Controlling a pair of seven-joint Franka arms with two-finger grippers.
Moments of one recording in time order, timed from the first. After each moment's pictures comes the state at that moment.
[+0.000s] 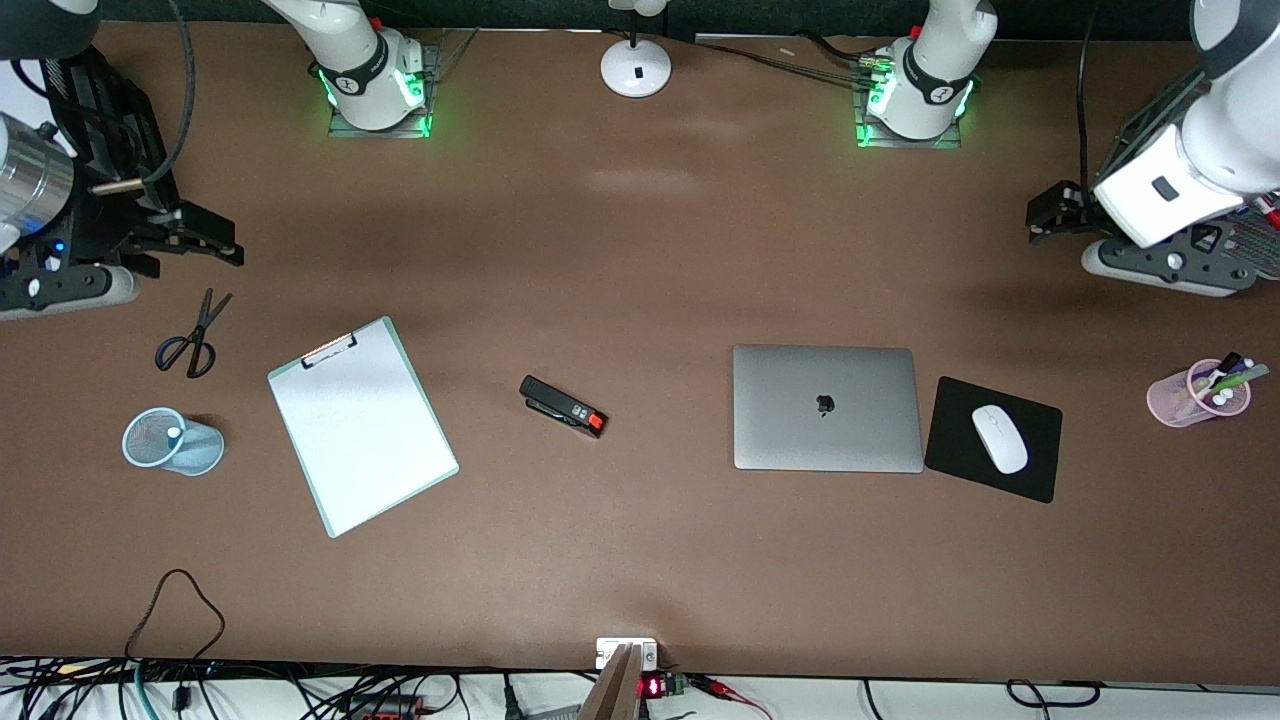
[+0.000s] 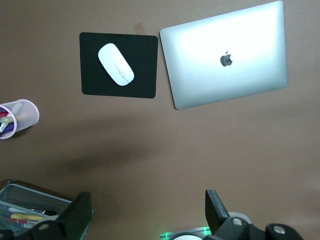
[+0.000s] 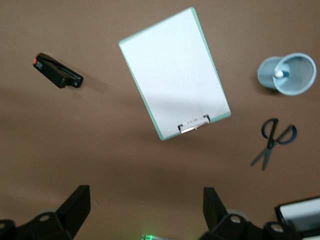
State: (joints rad) left arm -0.02 -0.02 -0.08 -1.69 0.05 1.53 0.11; right arm 0.07 0.14 0.03 -1.43 0.05 1.45 -0.01
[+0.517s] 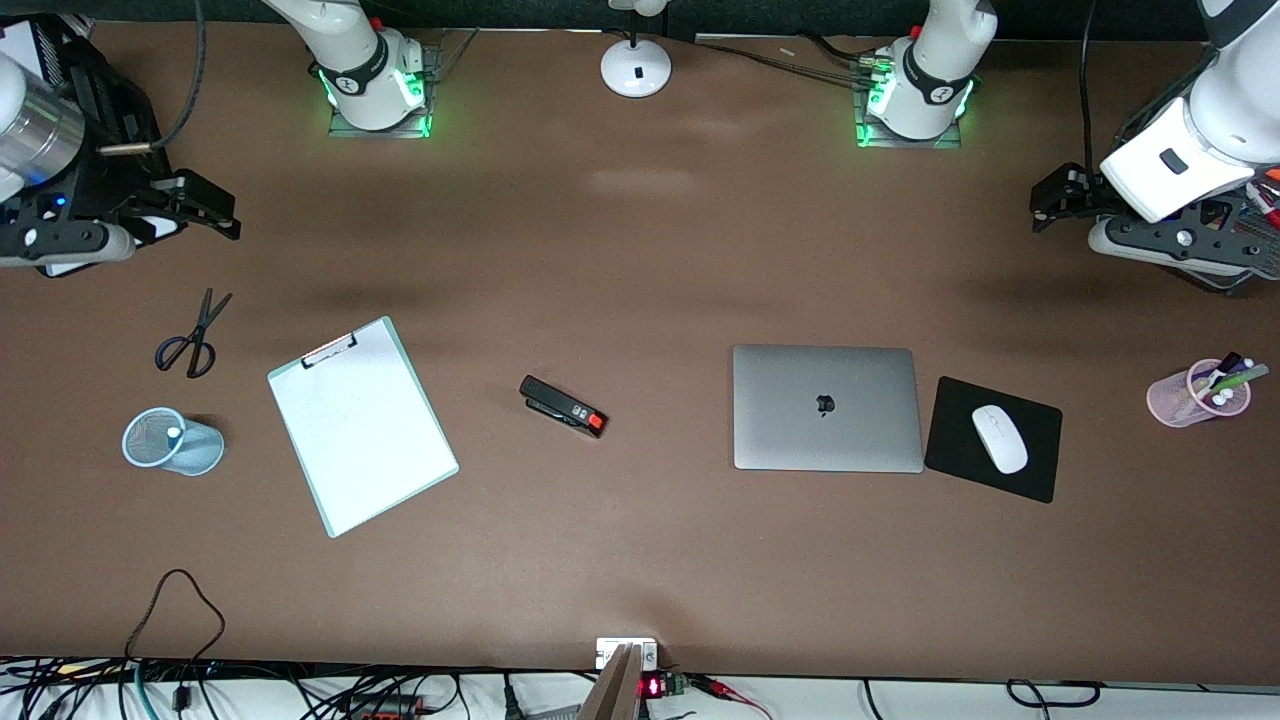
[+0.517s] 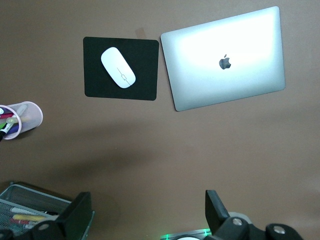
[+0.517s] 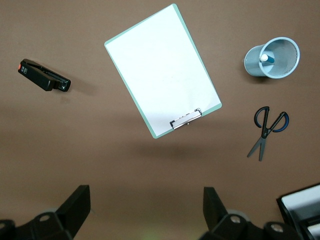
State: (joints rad) left arm -0.03 -0.05 -0.07 -1.70 0.05 1.54 0.11; right arm 0.07 -0.06 0.02 -1.71 0.03 1.61 0.05
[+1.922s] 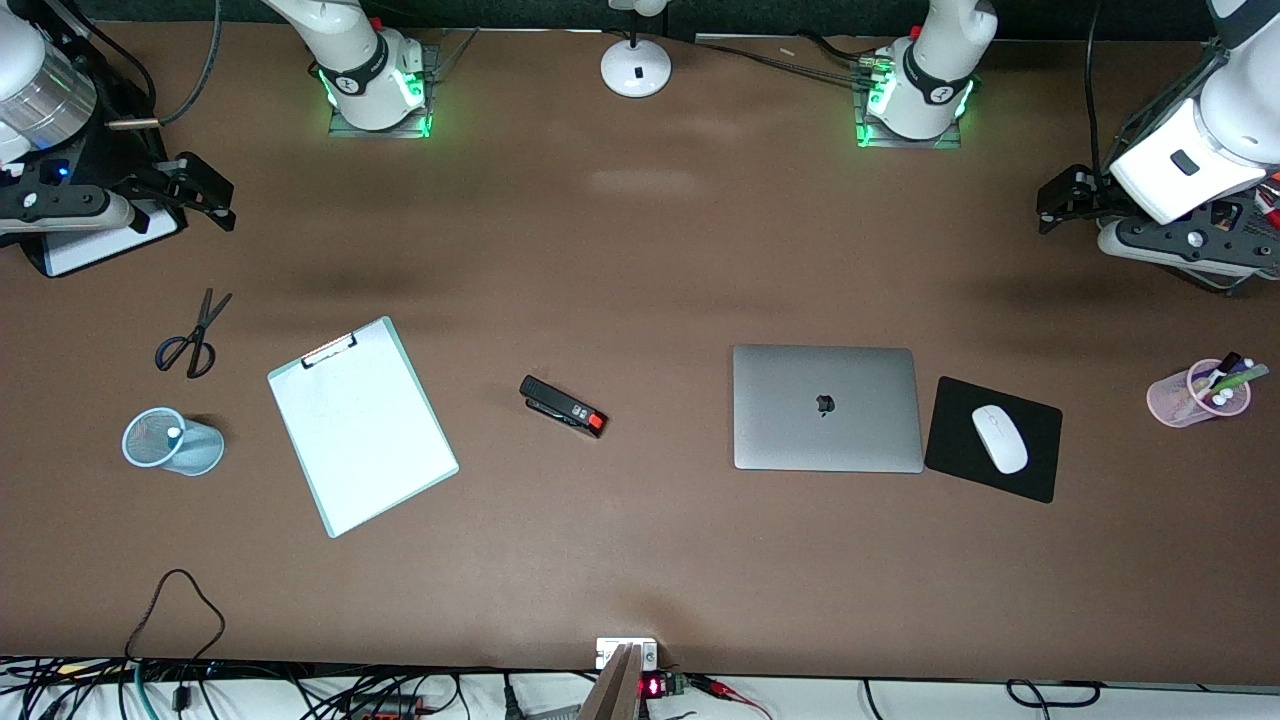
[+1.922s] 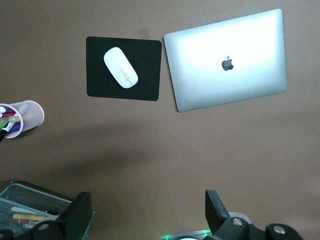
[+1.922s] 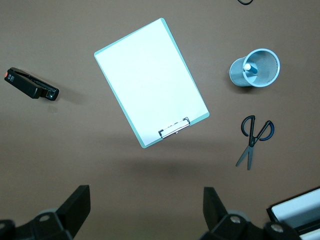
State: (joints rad) left arm -0.06 -0.05 -0.02 -1.70 0.05 1.55 0.11; right arm 0.07 -0.15 0.02 -1.82 -0.01 1.72 0.04
